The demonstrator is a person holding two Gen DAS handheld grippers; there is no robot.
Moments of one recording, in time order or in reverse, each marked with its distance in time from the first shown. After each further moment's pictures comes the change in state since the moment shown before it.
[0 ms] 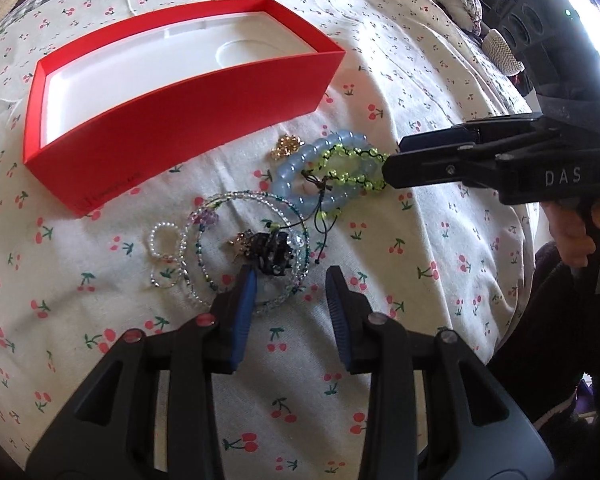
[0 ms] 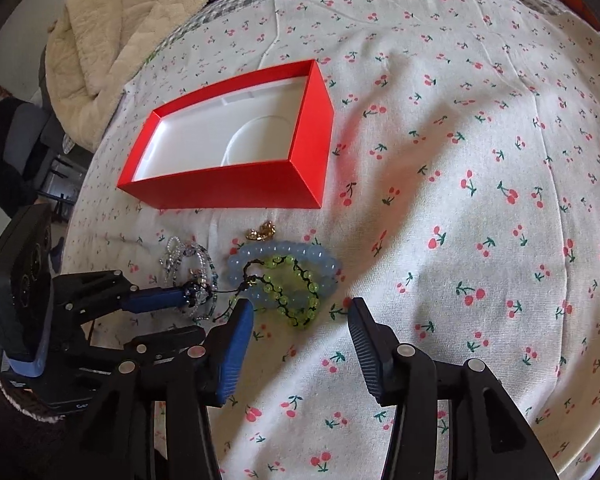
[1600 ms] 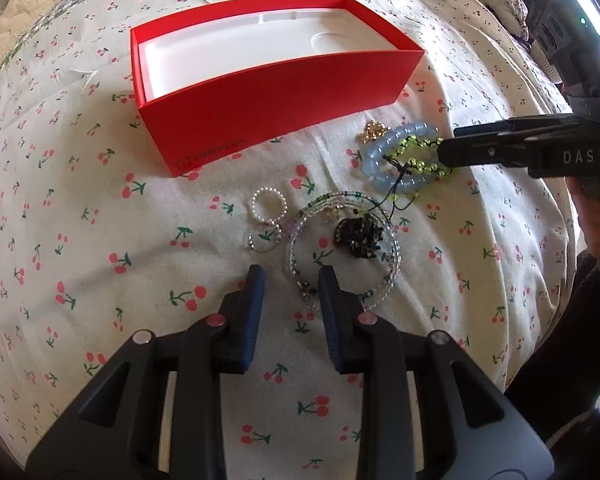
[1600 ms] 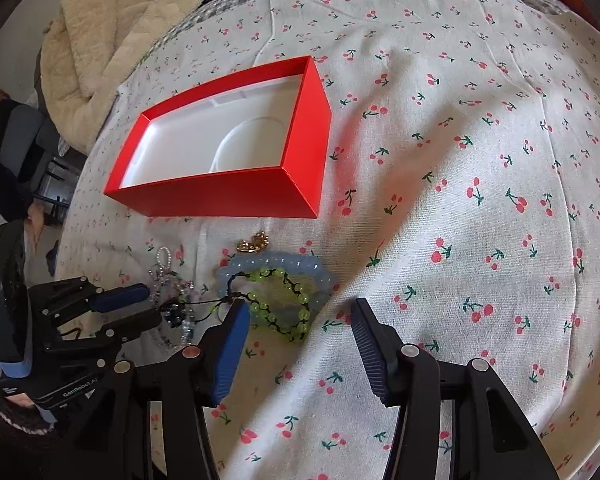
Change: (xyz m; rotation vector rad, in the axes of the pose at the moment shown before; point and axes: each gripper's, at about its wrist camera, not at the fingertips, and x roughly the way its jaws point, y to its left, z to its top) left arm -0.016 0.028 -0.017 -0.069 -0.004 0.186; right arm 0.011 -0.004 0.011 -0.004 -0.007 -0.016
